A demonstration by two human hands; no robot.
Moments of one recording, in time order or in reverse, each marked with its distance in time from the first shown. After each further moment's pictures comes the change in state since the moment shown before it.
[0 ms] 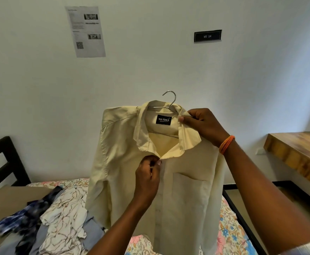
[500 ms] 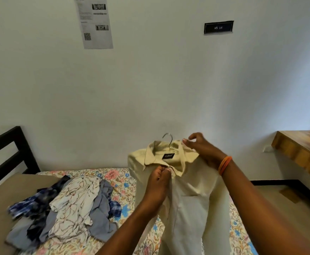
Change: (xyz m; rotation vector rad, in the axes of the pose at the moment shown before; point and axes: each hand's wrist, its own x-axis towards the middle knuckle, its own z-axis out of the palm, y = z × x) left_hand -0.039 0.013 -0.003 -0.436 -0.254 -0.426; right_hand -0.048 0.049 0.060 0.390 -0.132 0.598
